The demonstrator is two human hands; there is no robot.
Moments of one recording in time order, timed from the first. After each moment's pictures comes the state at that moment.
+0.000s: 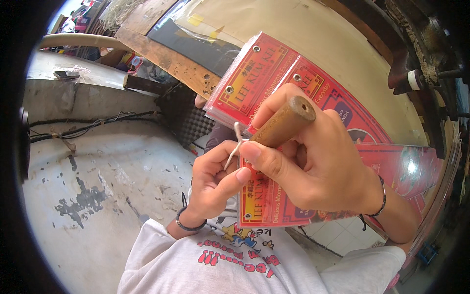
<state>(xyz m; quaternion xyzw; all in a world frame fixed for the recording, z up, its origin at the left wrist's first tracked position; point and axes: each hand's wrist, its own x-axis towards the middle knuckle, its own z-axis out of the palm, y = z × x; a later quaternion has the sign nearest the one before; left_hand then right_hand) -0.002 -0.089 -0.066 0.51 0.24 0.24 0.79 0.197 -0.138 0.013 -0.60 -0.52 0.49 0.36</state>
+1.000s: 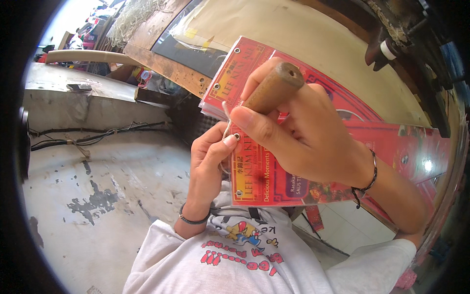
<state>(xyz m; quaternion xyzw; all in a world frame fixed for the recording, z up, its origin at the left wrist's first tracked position) 0.011 -0.086 -0.048 0.47 0.25 0.25 0.81 0.204 -0.146 -0.007 -0.51 -0.59 0.36 0.51</state>
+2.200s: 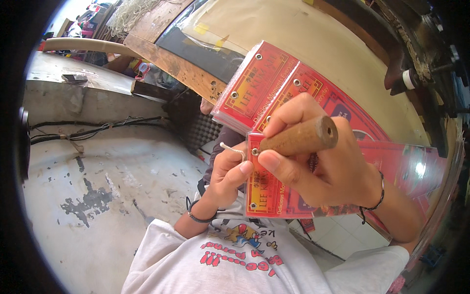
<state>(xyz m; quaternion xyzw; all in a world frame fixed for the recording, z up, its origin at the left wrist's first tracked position) 0.004 -0.085 -0.093 0.52 0.17 0.22 0.81 0.207 -0.152 -0.002 -0.55 -0.62 0.37 0.42</state>
